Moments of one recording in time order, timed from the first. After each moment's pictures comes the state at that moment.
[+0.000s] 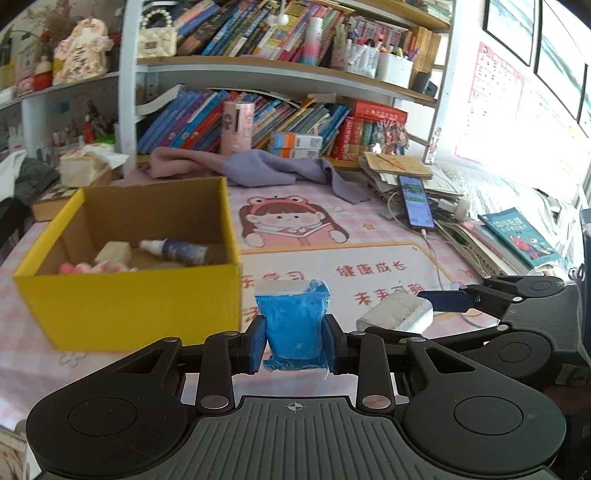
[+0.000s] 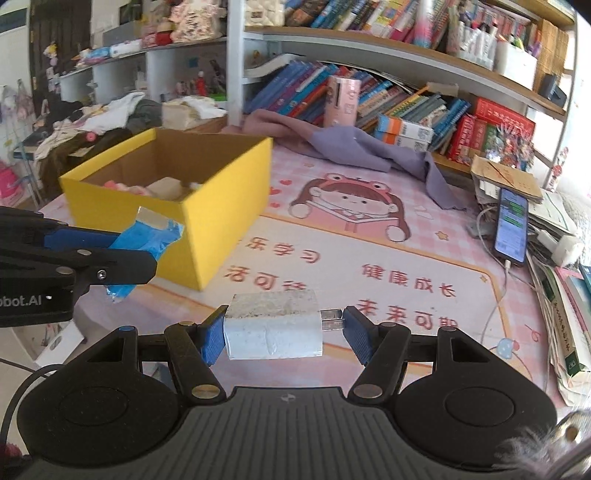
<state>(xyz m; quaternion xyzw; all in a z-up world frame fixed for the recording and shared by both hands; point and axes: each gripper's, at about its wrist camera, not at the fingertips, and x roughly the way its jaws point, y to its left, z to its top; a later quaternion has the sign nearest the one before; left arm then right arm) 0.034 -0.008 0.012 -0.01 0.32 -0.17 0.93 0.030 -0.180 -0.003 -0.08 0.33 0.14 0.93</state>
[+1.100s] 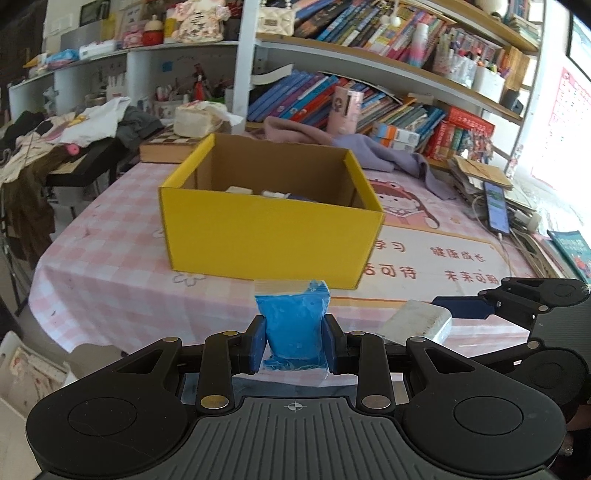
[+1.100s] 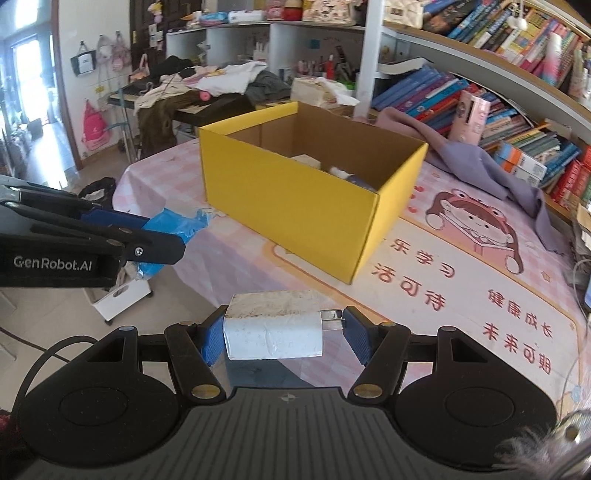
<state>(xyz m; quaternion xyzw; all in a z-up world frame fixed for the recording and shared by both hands) -0.014 0.083 -0.001 -0.06 0.35 -0.04 0.93 -0.001 -0.088 -0.013 -0.14 0.34 0.29 0.88</state>
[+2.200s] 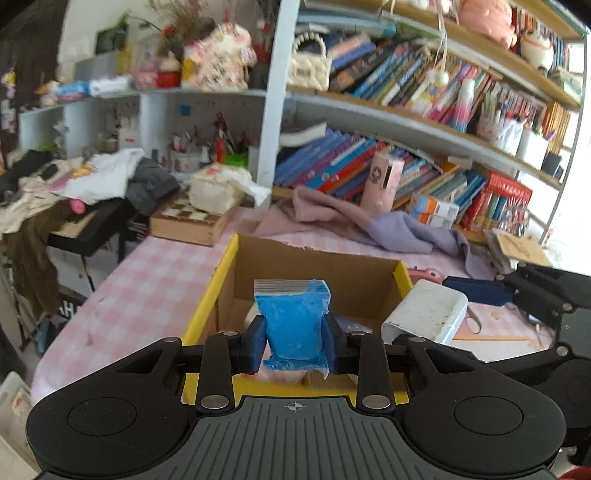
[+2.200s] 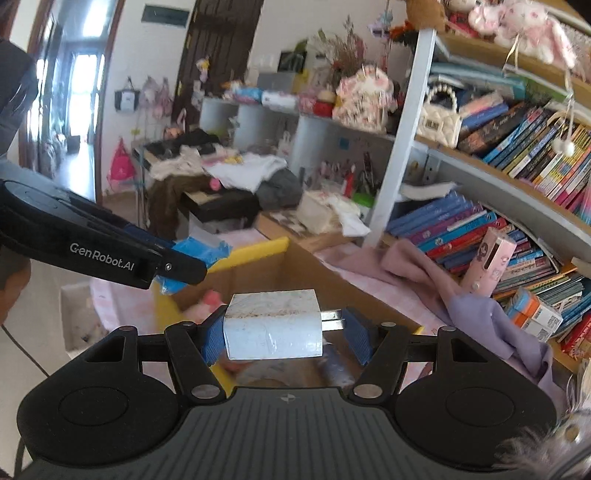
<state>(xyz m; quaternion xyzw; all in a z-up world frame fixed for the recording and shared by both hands) 0.128 0.120 0.047 -0.07 0.30 -0.01 0.95 0.142 -0.053 0.059 -0.19 0.20 0.35 0.89</state>
